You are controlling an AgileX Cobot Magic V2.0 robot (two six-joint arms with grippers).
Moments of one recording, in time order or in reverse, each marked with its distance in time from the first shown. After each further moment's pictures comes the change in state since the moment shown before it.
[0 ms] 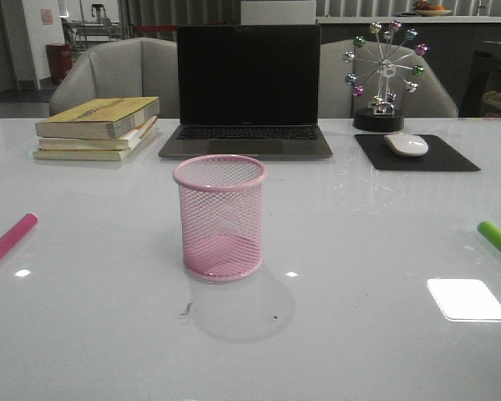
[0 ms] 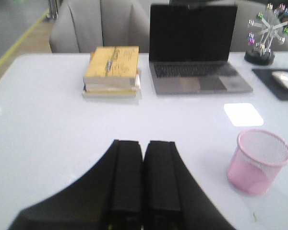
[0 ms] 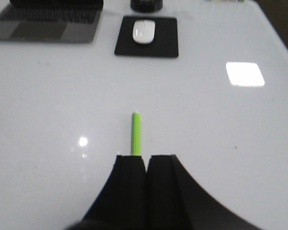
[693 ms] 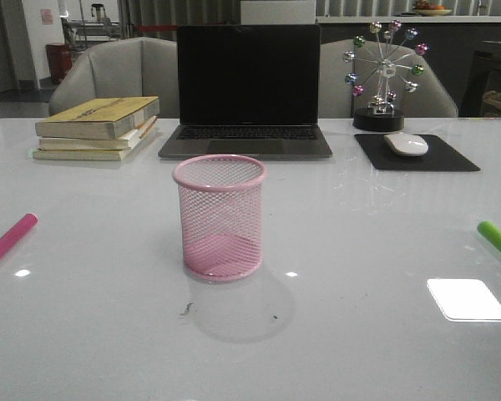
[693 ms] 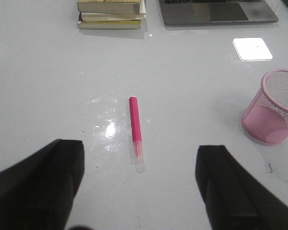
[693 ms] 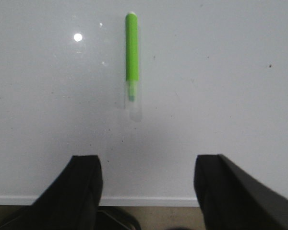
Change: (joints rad) left arm 0.000 0.171 0.000 0.032 0.038 0.000; right arm 0.000 0.451 -0.007 0.000 -0.009 0.023
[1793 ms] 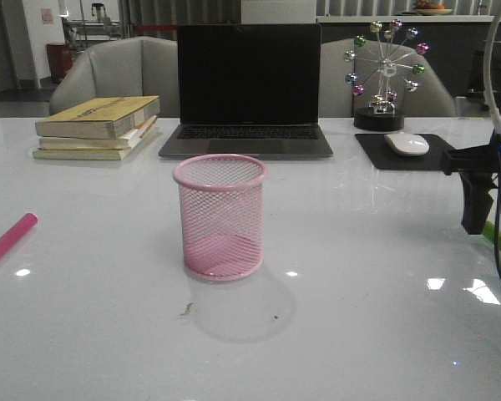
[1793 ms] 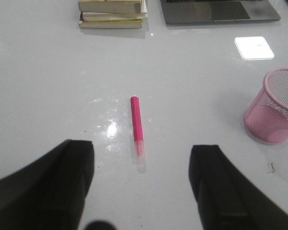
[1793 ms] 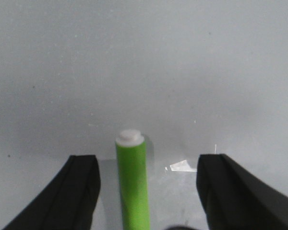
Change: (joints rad) left arm 0.000 0.000 0.000 0.005 0.000 0.000; right arm 0.000 1.089 -0.699 0.037 0.020 0.013
